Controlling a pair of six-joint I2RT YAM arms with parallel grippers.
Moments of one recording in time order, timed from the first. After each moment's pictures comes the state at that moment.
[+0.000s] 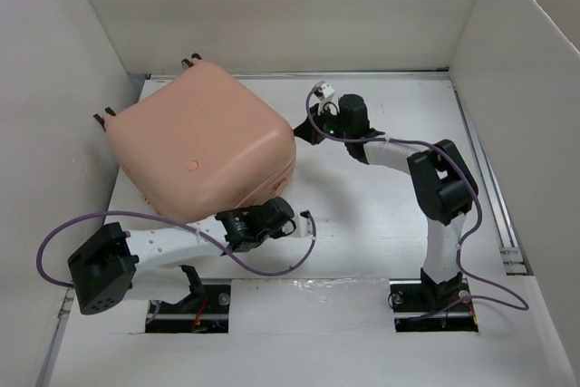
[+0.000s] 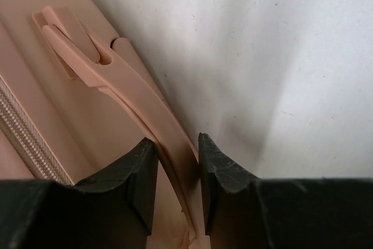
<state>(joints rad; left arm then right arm) -1.08 1.20 0.60 -0.38 -0.38 0.63 0.46 2.00 1.27 0.45 -0.53 0.21</state>
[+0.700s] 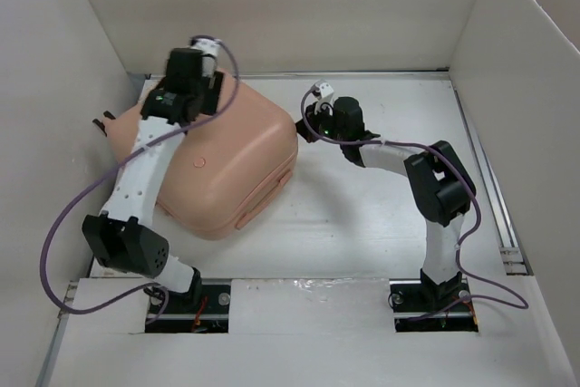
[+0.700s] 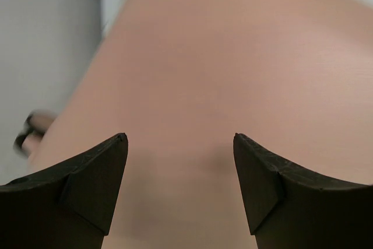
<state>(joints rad) -0.36 1.49 1.64 -0.73 -0.34 0.20 0.51 1.99 1.26 0.49 -0.36 0.21</state>
